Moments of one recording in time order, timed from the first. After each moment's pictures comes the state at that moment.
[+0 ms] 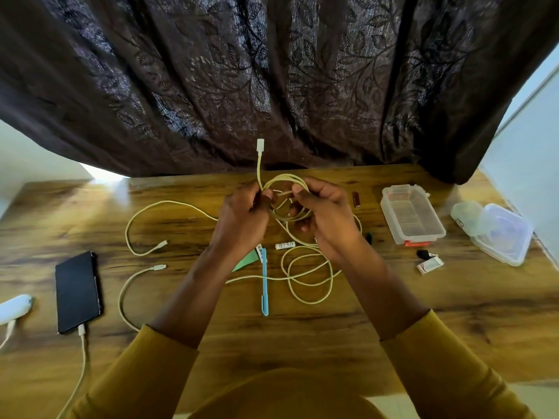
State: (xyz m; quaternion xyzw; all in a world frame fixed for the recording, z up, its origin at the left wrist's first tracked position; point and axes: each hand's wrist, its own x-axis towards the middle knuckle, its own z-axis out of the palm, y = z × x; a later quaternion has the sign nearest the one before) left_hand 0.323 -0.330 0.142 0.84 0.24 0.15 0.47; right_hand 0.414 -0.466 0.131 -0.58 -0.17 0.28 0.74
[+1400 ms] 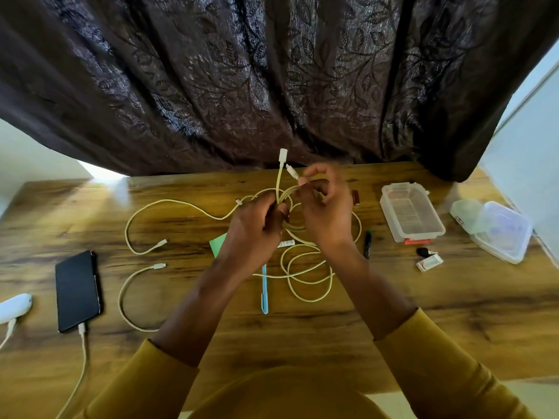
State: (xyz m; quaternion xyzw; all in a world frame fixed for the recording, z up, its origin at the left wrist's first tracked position) left_hand 0.311 -0.350 0.134 0.88 0.15 0.16 0.42; right_hand 0.416 -0.456 0.118 -0.76 -0.21 -0.02 0.62
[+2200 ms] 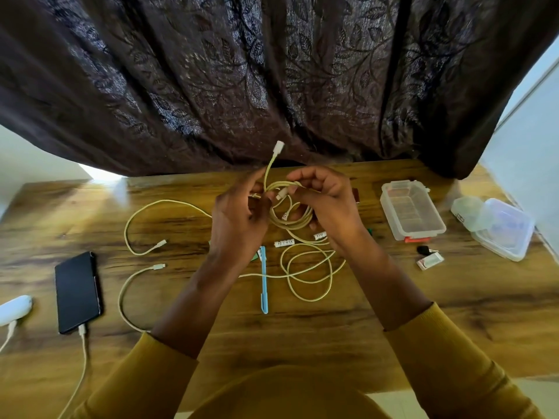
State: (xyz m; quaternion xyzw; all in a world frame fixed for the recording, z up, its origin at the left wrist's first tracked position) left_hand 0.317 -0.333 0.133 0.88 0.15 0.30 0.34; right_hand 0.421 -0.472 0.146 -0.66 -0.22 0.19 0.69
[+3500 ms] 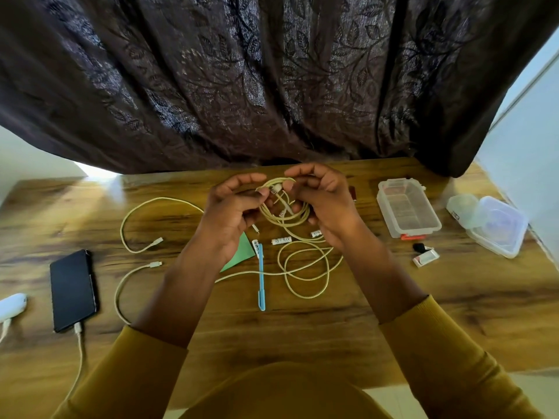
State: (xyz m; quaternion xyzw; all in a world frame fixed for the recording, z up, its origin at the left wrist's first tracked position) left_hand 0.321 -0.326 0.150 0.55 0.26 0.14 0.78; right_hand 0.430 -0.469 0.134 -0.64 -0.19 0.25 0.71
